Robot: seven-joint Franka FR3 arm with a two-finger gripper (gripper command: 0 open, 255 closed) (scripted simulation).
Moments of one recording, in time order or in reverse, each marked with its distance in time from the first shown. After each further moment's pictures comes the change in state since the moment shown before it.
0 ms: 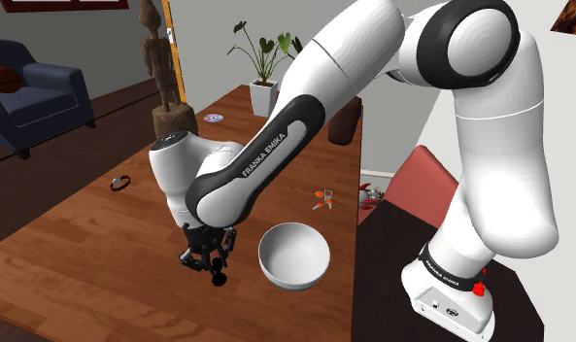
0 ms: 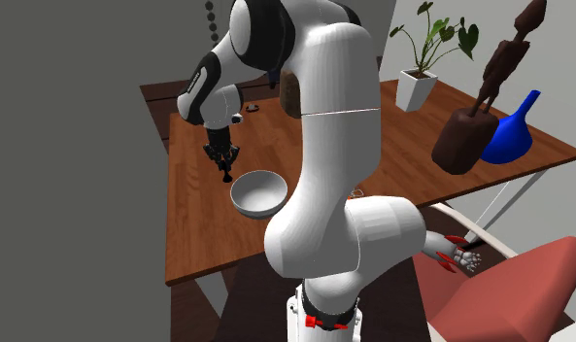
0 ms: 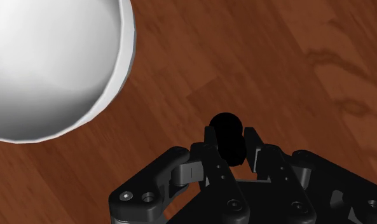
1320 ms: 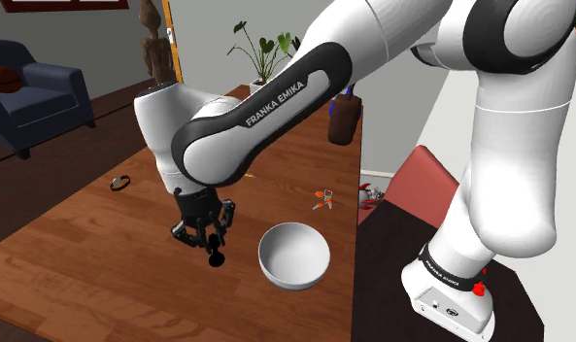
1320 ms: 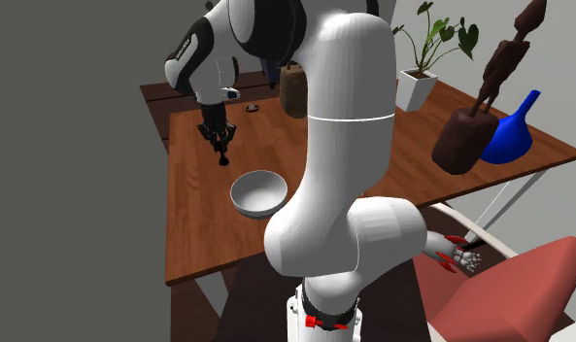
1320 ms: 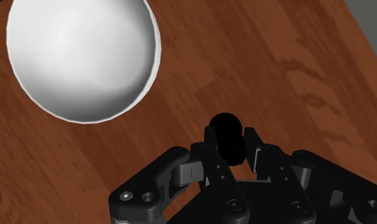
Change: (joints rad) arm -0.033 -0.153 0.041 0.033 0.071 -0.175 -0.032
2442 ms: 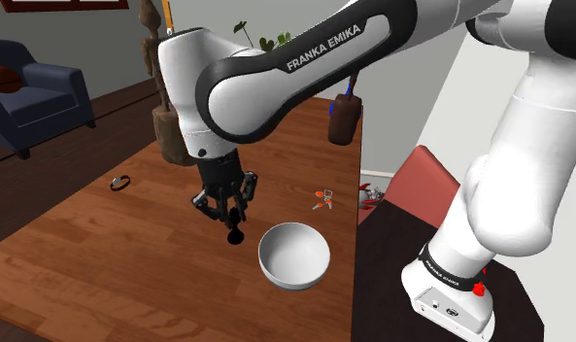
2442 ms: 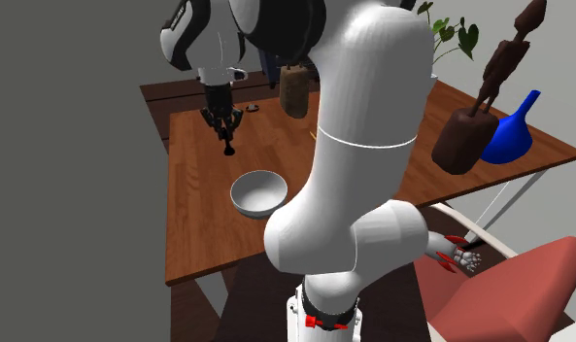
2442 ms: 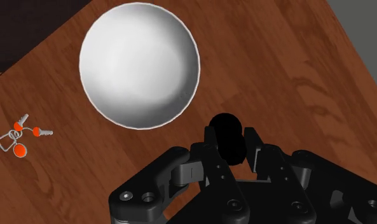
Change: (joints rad) arm -0.063 -0.243 0.016 -0.110 0.110 -0.112 -0.090
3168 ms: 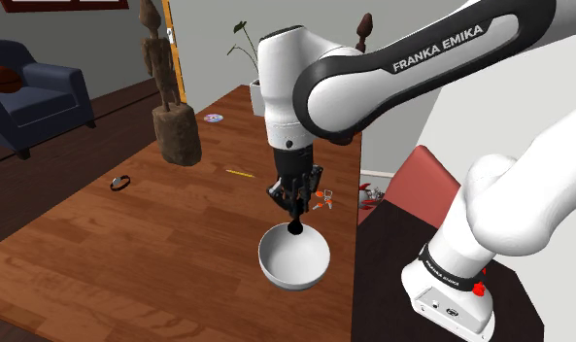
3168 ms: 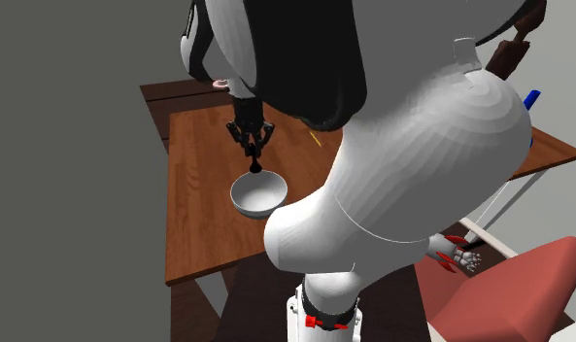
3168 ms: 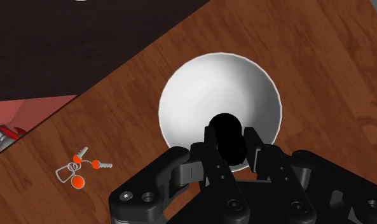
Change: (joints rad) arm -0.033 -0.447 -0.079 -0.428 0.164 0.000 -0.220
